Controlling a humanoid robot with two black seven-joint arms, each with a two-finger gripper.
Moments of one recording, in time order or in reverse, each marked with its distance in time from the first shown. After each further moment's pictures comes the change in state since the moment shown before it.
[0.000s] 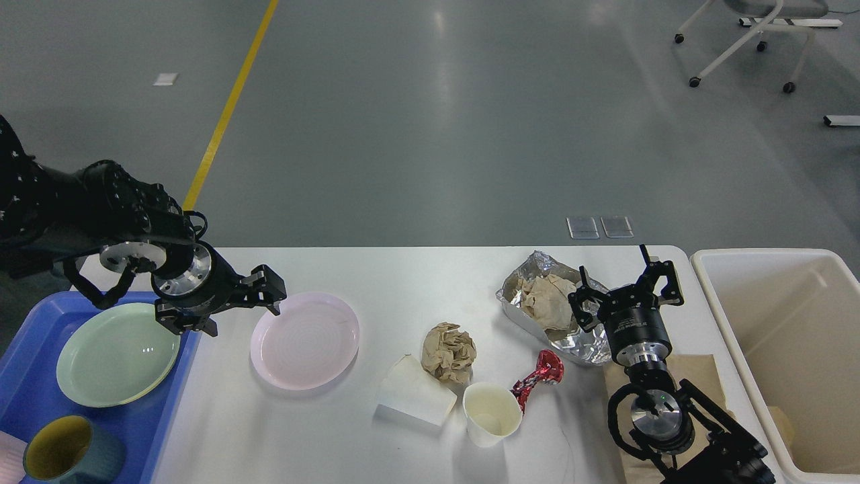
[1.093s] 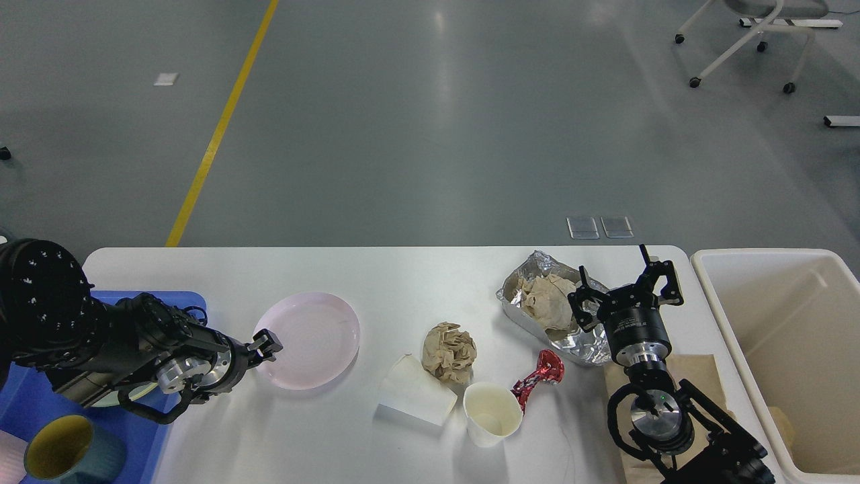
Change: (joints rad) left arm 0.453 -0.003 -0.221 0.165 -0.129 0.454 0.055; right arm 0.000 0.001 0.000 0.000 0.000 0.000 0.000
